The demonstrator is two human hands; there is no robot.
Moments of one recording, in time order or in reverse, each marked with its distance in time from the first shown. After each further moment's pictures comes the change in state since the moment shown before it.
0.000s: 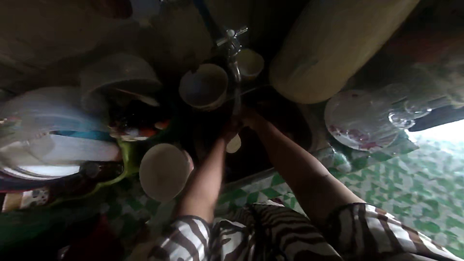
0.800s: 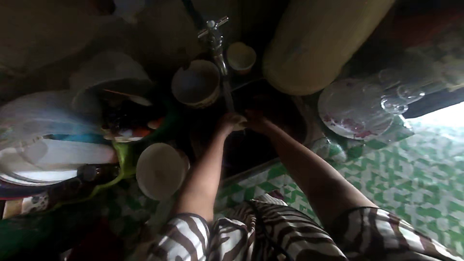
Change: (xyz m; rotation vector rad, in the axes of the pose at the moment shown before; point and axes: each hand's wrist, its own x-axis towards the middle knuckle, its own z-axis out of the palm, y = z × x) left_hand -0.007 0.024 0.004 -0.066 0.009 -0.066; right_hand -0.023 0.067 -0.041 -0.374 0.104 -0.164
